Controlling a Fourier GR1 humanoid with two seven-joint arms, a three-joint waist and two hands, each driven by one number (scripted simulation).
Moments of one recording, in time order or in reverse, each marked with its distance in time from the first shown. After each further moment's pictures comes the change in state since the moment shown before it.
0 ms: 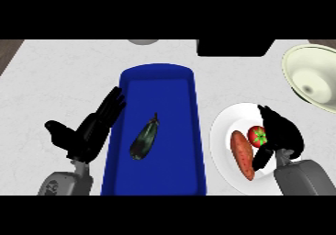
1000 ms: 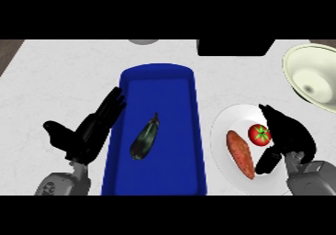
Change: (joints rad) left arm 0.002 0.050 -0.057 -0.030 0.048 0.056 0.018; right arm -0.018 -0.147 0.122 -0.195 -0.239 0.065 0.182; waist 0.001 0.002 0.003
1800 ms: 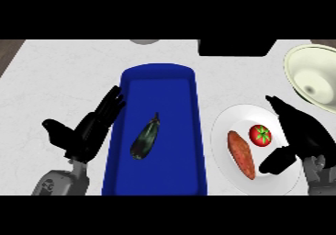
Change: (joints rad) left arm -0.018 0.040 -0.026 0.019 0.040 0.024 -0.020; right arm -0.020 -0.119 0.019 -0.166 -0.147 -0.093 0.066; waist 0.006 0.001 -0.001
